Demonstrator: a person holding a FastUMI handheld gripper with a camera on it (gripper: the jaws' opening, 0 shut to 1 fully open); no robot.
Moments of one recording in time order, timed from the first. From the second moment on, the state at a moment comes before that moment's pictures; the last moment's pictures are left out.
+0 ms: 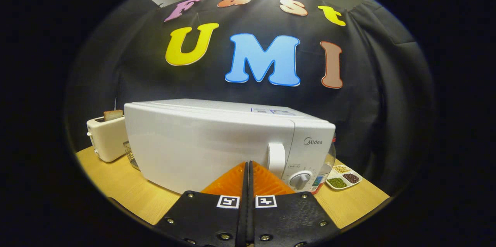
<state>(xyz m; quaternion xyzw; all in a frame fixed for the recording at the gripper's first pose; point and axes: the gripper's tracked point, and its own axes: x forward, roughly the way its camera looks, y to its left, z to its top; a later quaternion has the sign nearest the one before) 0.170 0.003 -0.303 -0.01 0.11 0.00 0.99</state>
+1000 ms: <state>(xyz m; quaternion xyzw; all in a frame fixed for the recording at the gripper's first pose) 0.003 0.038 -0.074 0.02 0.02 0.01 1.00</state>
